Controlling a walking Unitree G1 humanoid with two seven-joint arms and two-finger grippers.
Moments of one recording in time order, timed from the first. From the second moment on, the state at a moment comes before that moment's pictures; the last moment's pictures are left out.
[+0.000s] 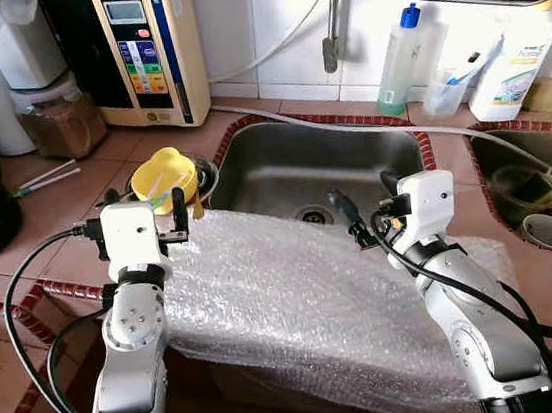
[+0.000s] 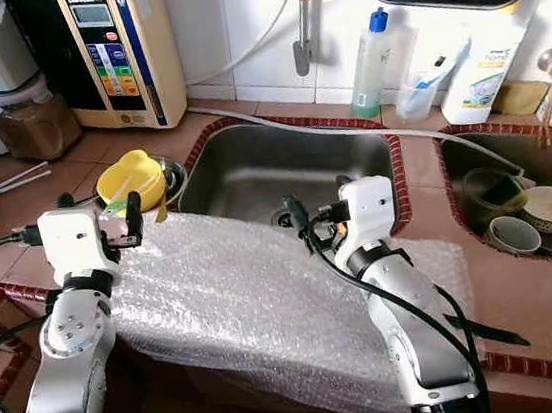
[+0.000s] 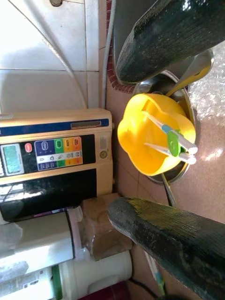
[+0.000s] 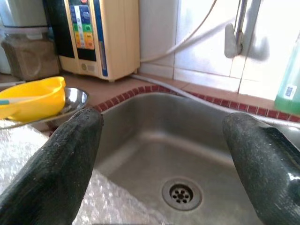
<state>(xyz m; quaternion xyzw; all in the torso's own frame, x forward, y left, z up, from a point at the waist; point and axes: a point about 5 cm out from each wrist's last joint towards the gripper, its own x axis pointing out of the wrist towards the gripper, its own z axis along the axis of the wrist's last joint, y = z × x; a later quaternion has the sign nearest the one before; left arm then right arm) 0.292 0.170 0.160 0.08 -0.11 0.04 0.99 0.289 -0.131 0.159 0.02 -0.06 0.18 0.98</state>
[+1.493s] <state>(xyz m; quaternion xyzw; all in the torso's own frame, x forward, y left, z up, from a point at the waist) 0.279 0.167 0.152 0.06 -0.08 0.01 1.00 0.286 -0.127 0.163 -0.01 -0.08 0.20 0.98</state>
